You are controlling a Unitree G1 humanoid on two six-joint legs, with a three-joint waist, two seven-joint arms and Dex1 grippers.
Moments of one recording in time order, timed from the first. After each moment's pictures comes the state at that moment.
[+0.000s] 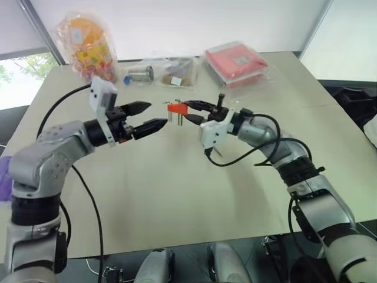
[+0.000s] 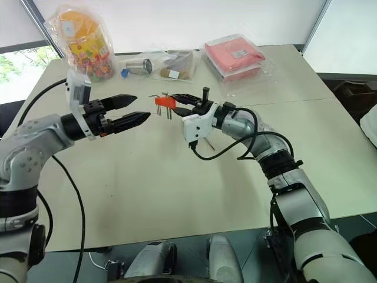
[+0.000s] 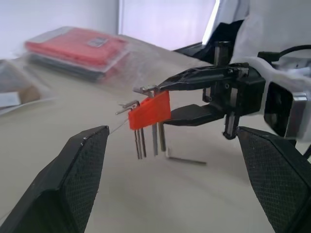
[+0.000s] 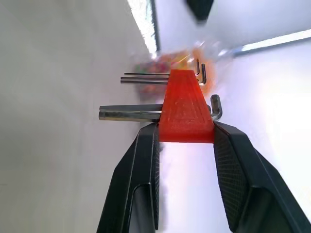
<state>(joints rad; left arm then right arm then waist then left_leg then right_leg) -0.60 0.67 0.17 -0.22 -0.82 0.84 -0.76 -0.89 -0.50 0.33 0.40 -0.58 -0.77 0.32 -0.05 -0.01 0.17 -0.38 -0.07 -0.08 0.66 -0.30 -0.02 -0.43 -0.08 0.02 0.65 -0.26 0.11</state>
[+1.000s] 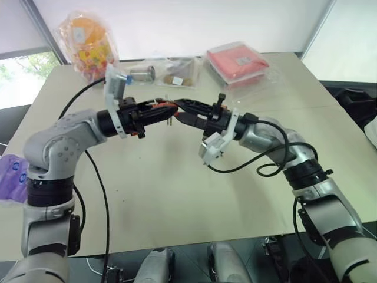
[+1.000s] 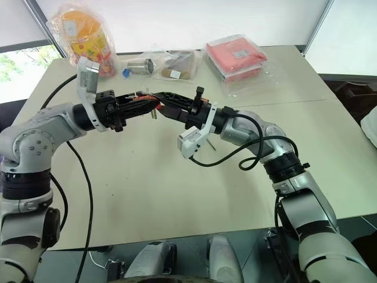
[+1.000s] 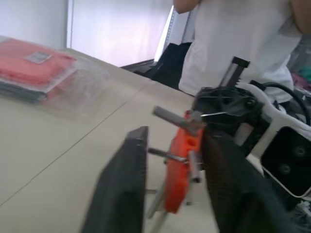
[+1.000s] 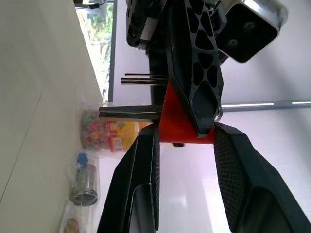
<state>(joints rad) -0.70 0.60 0.14 -0.17 -0.86 0.89 -0.83 -0.86 -0.53 0.33 0.27 -0.65 -0.86 0.18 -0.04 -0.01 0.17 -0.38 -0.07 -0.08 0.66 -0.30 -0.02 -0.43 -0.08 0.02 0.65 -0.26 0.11</state>
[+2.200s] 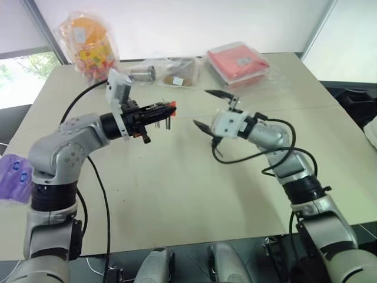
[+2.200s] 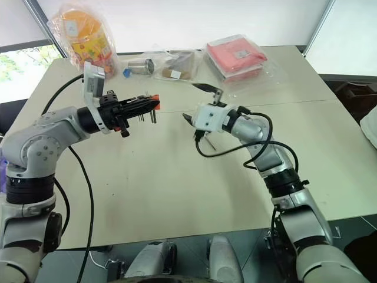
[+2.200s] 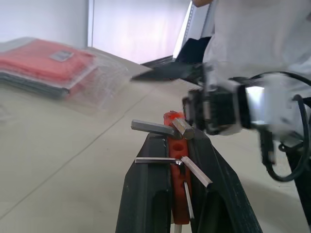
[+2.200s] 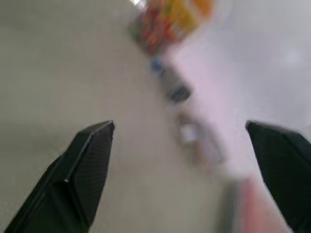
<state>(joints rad) -0.66 0.57 0.13 -0.21 -0.79 0.82 -0.76 -0.68 -0.44 0.19 0.08 -0.11 0.24 0.66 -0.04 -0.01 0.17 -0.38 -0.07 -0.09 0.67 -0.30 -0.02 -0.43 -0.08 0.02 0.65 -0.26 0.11</state>
